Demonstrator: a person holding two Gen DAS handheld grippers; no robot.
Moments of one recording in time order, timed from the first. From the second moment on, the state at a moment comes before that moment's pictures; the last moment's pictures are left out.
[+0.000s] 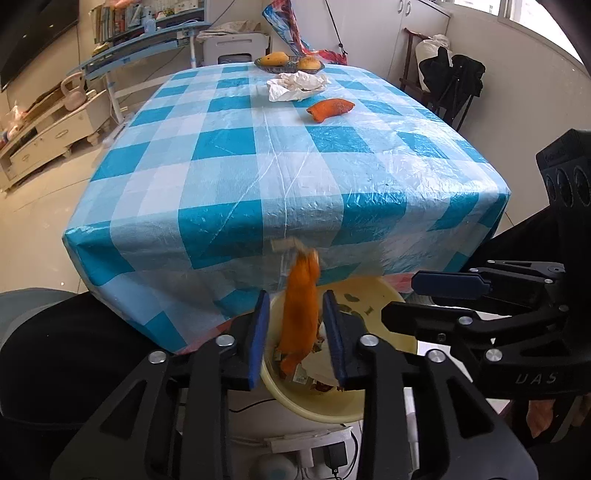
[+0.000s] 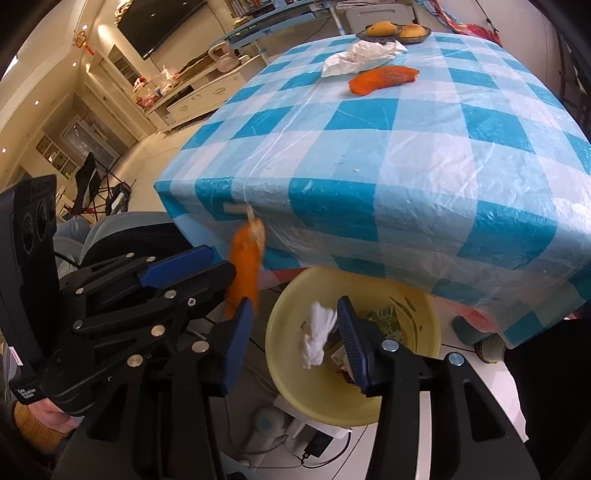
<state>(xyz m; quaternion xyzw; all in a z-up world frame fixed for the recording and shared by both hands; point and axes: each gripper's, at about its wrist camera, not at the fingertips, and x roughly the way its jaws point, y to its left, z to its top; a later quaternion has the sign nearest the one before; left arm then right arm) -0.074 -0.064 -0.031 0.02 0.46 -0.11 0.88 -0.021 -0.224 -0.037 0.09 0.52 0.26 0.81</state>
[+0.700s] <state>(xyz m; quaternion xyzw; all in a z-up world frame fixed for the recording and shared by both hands) -0.082 -0.004 0.013 -0.05 0.32 0.04 0.94 -0.024 -0.213 -0.027 0.04 0.48 0.25 0.84</state>
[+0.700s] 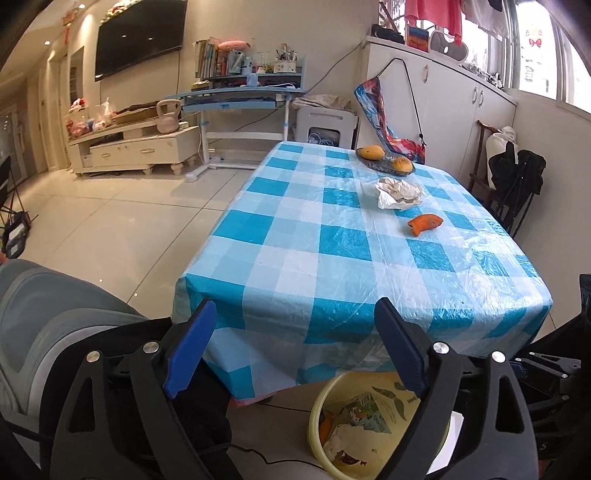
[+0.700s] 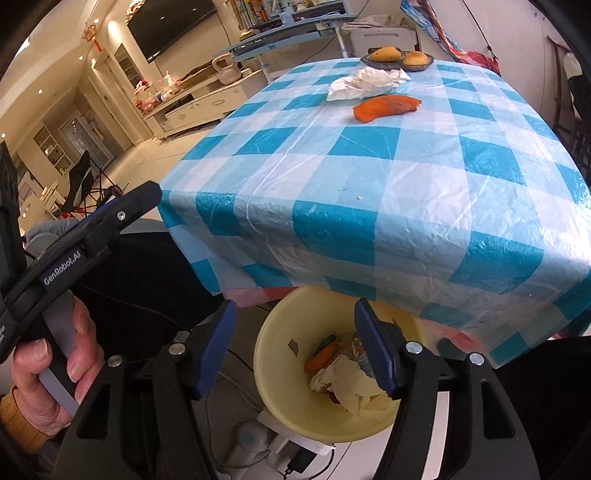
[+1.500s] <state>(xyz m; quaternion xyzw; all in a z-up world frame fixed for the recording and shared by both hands) -0.079 0.000 0.009 -0.06 0.32 0.05 0.94 -0.010 -0.203 -0.011 0.01 0.44 0.26 0.86</state>
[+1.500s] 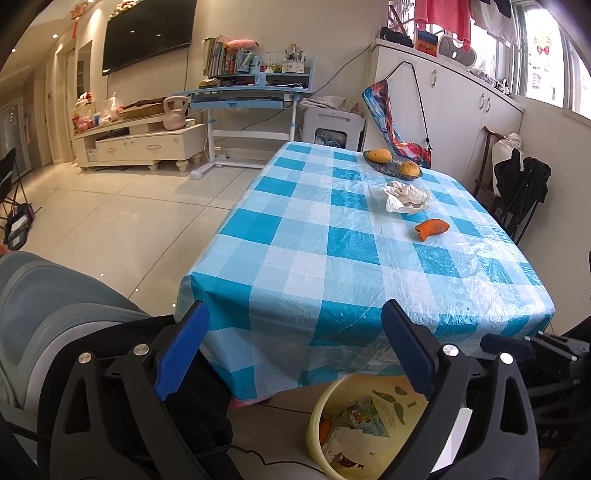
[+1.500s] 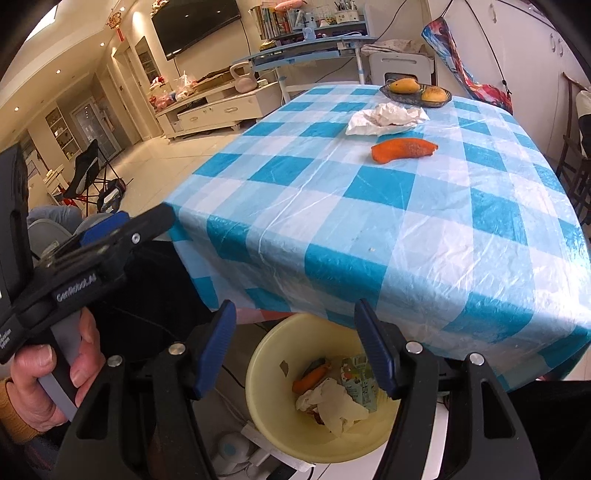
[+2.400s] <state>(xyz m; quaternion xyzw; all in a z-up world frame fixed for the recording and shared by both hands) -0.055 0.006 -0.008 -0.09 0.36 0.05 0.93 0.141 -0.202 -0.015 0.04 0.46 0.24 0.85</state>
